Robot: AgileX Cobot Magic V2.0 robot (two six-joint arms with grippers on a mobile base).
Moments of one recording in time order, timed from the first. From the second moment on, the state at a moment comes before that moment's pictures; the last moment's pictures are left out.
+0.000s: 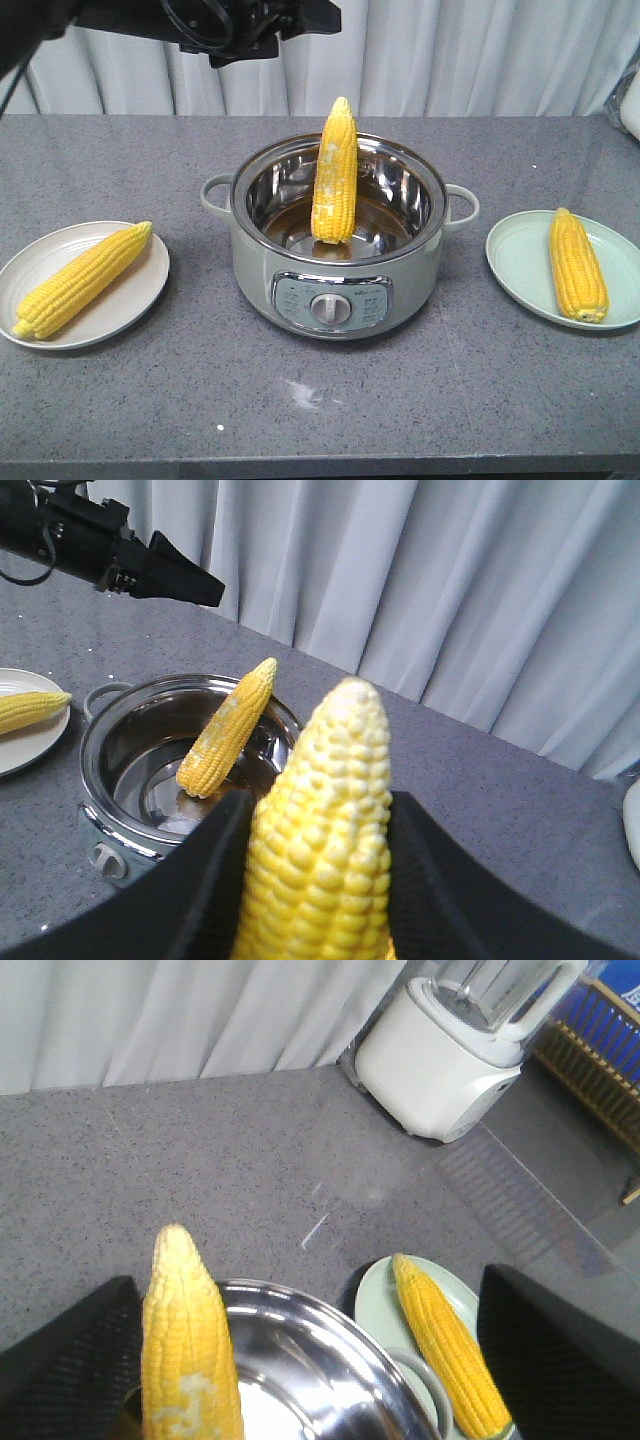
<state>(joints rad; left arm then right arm) -0.34 1.96 -2.11 -0.77 0.82 0.24 0.16 0.98 -1.80 0.19 1.30 -0.26</state>
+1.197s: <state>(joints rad) -0.39 2.20 -2.11 -0.88 0.60 0.31 0.16 0.98 -1.80 0.19 1.30 -0.26</state>
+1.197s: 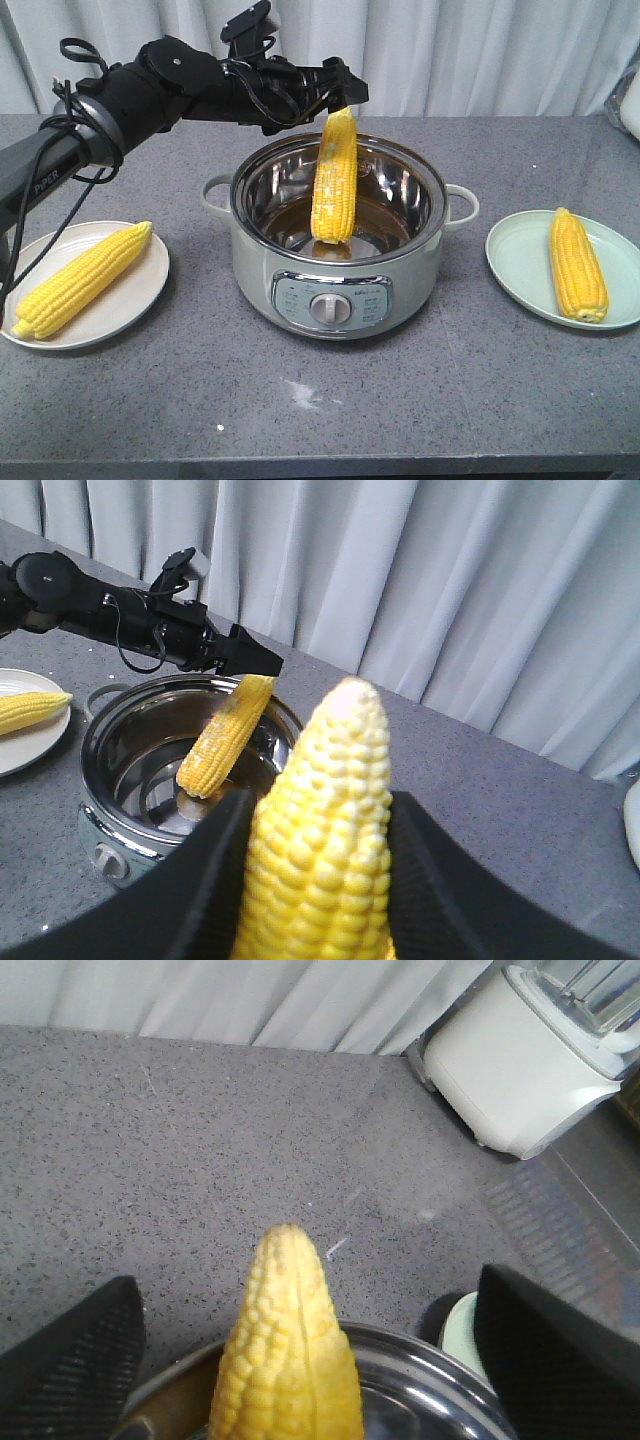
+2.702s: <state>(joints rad) -0.40 2.24 -2.11 -0.92 0.56 0.36 0.16 0.98 -1.80 0.19 1.30 -0.26</state>
